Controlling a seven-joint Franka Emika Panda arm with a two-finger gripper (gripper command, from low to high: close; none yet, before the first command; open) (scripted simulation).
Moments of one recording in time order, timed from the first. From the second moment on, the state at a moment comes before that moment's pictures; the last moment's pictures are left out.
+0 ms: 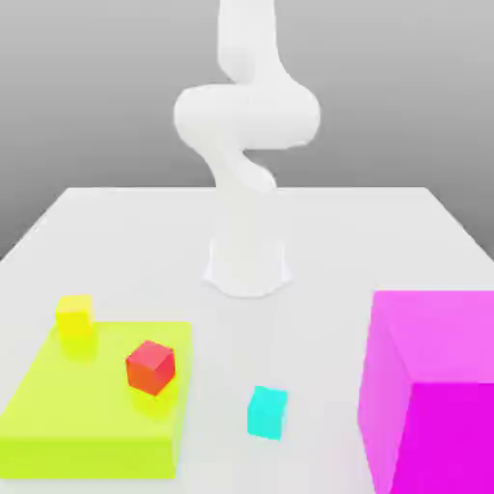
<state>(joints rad) 0.03 -0.71 -0.02 -2.35 0.05 2.35 0.80</state>
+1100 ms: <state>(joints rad) 0.11 0.31 -0.02 -2.72 0.04 3.03 1.10</state>
